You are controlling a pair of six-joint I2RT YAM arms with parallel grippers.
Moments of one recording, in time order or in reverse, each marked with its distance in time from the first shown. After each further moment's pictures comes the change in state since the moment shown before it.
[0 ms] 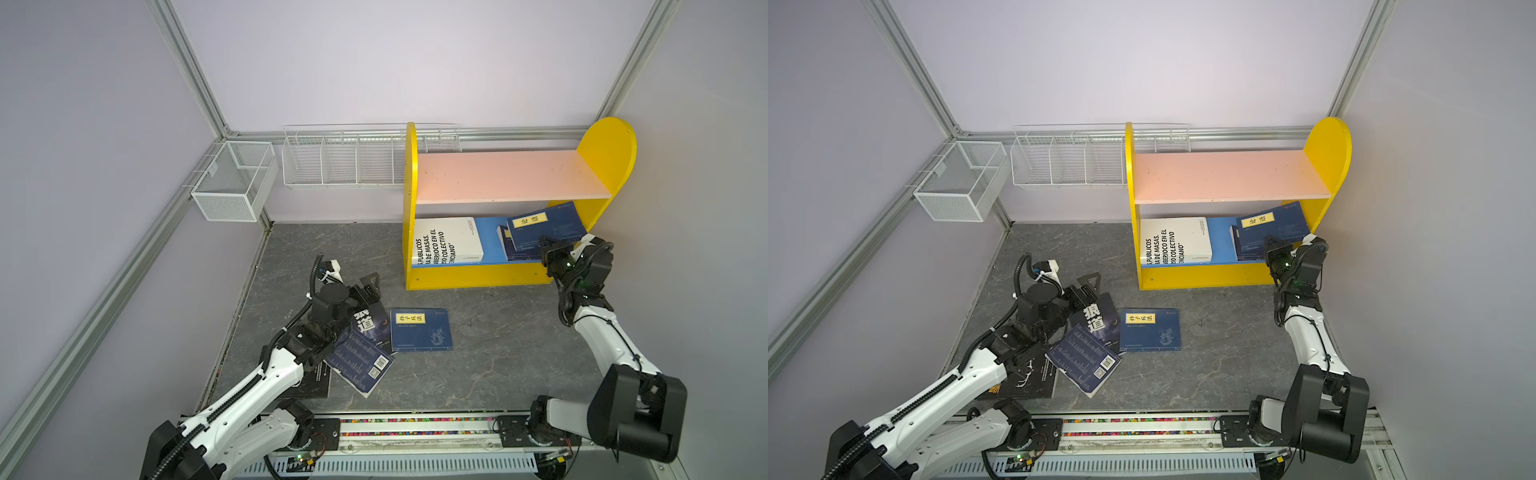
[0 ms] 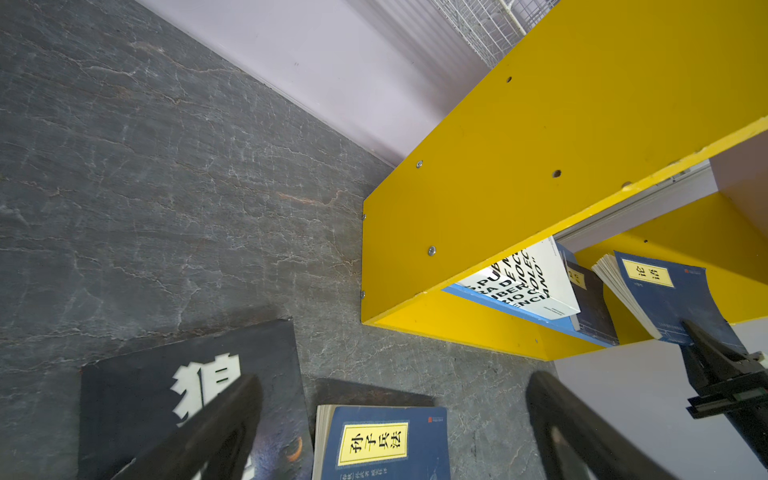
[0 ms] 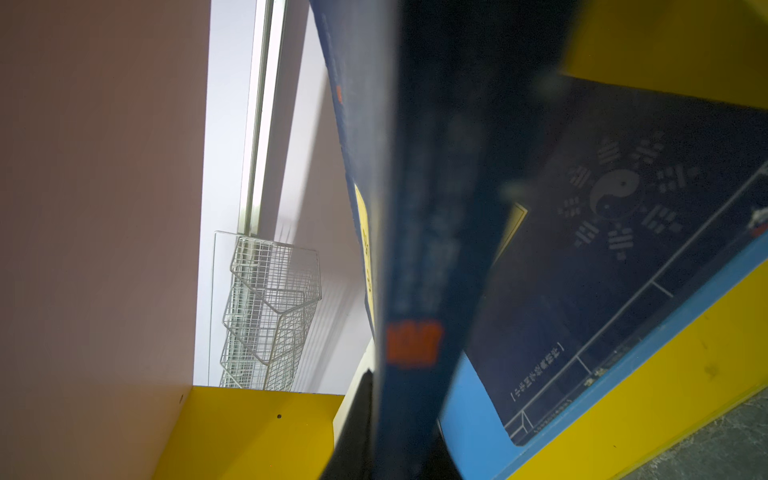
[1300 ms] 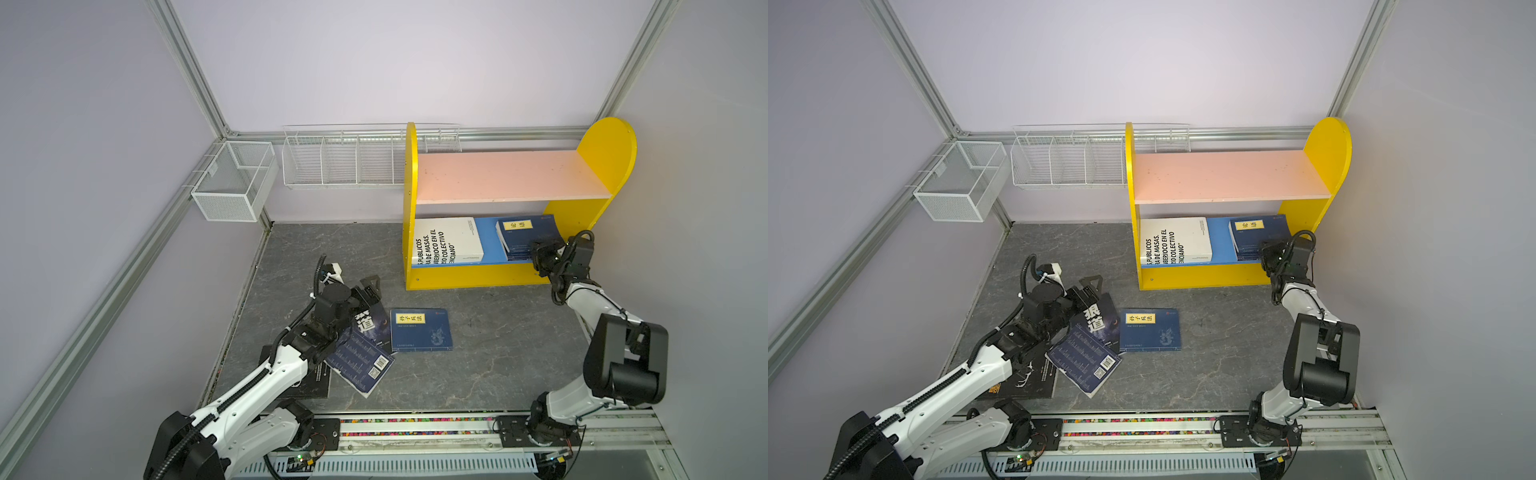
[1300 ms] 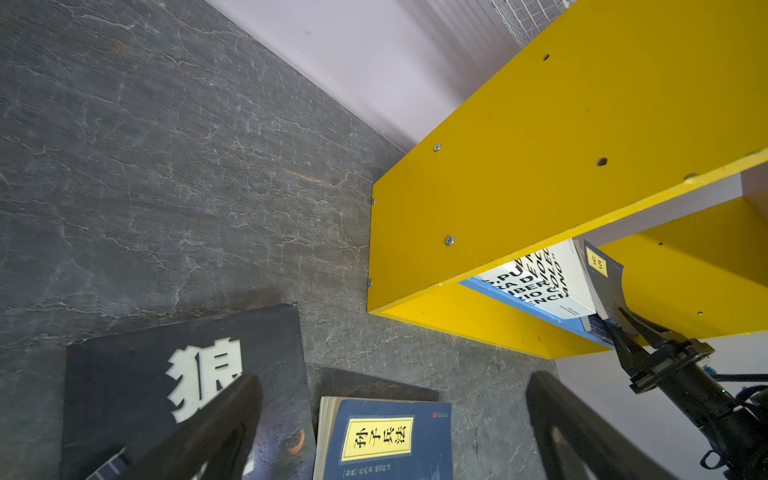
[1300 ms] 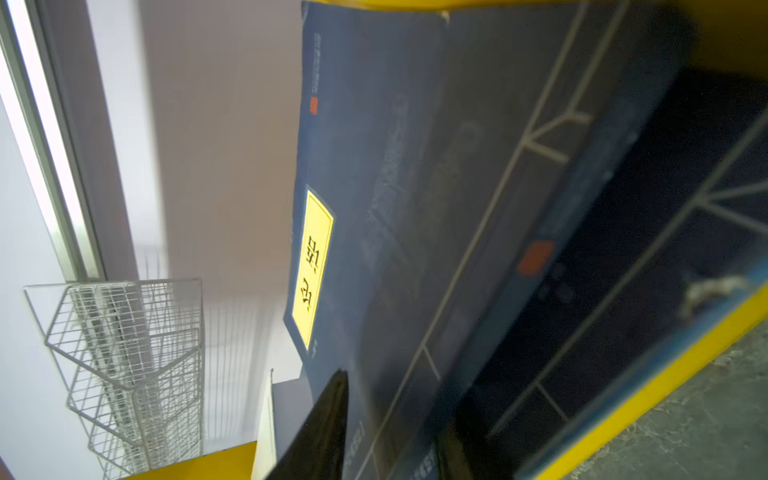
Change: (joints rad) left arm 0.019 0.040 -0.034 0.039 0.035 -0.048; right arm 0.000 0.261 0.138 -0.150 0.035 -0.042
